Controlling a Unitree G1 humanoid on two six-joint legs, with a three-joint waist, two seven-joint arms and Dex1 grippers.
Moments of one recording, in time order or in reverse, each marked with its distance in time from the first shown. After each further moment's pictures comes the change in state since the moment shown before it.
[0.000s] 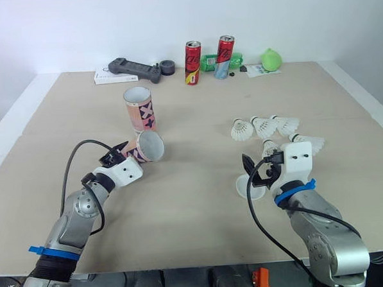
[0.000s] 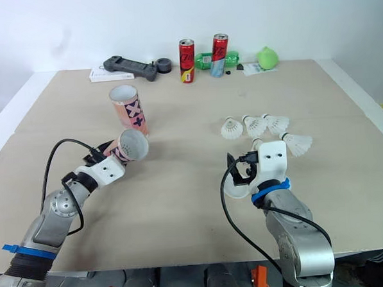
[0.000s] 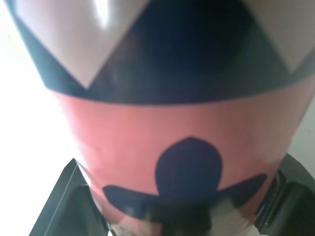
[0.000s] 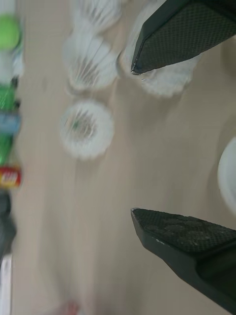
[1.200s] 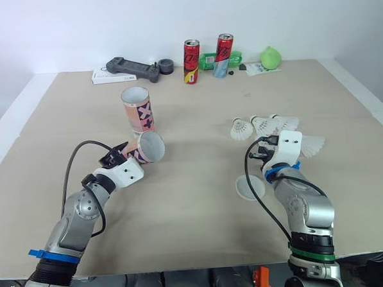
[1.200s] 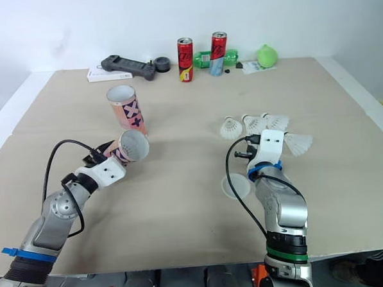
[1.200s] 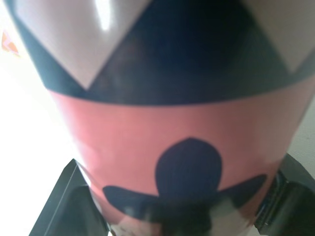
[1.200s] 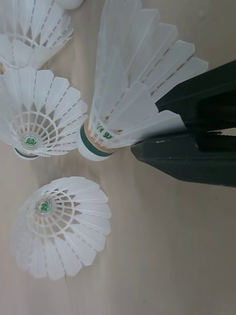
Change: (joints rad) left arm 0.029 -0.010 0.010 -0.059 0.015 0.040 -0.002; right arm -0.253 0.037 -0.093 0.488 0.023 -0.141 -0.090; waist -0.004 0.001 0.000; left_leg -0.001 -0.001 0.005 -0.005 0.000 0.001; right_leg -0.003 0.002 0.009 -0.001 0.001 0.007
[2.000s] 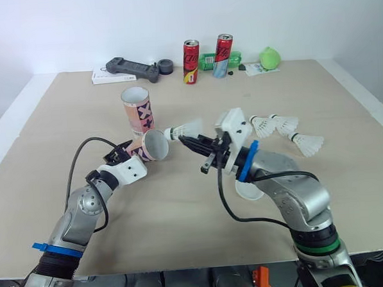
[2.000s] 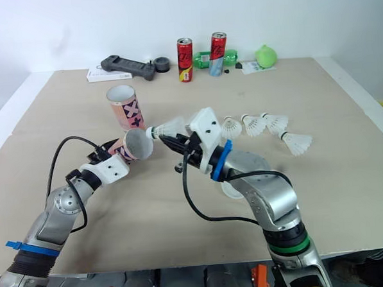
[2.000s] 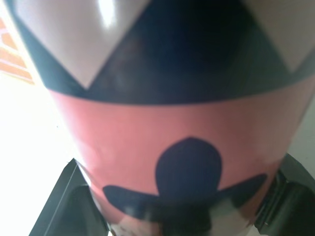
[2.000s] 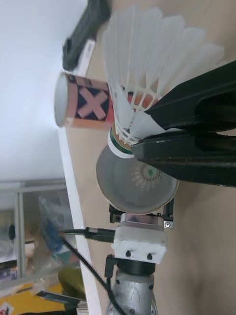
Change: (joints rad) left arm -0.047 0.000 -0.025 0.040 0.001 -0.011 -0.017; right arm -0.176 -0.156 0.454 -0.154 0.169 -0.138 0.561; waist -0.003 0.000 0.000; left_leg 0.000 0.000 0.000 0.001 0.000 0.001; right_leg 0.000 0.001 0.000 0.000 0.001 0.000
